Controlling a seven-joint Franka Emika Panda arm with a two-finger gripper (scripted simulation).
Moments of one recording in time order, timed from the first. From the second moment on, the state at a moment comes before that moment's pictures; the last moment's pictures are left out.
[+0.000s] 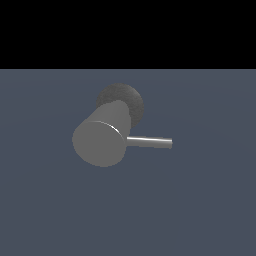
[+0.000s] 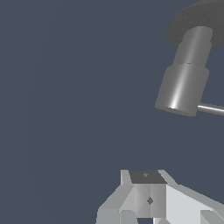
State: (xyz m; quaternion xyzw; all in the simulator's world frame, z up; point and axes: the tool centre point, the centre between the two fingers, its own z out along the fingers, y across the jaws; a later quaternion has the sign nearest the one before) arm -0.241 0.041 0.503 -0.95 -0.09 -0.04 0.29
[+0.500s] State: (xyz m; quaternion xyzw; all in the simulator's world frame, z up) arm -0.231 0.019 0.531 -0.88 -0.08 -0.10 0.45
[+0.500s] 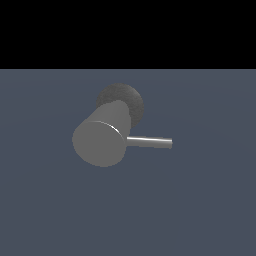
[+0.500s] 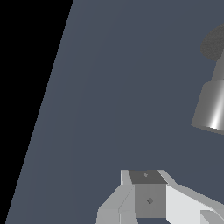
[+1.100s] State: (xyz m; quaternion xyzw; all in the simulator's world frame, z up) arm -0.211 -0.039 0.559 -0.74 -0.04 -0.18 0.65
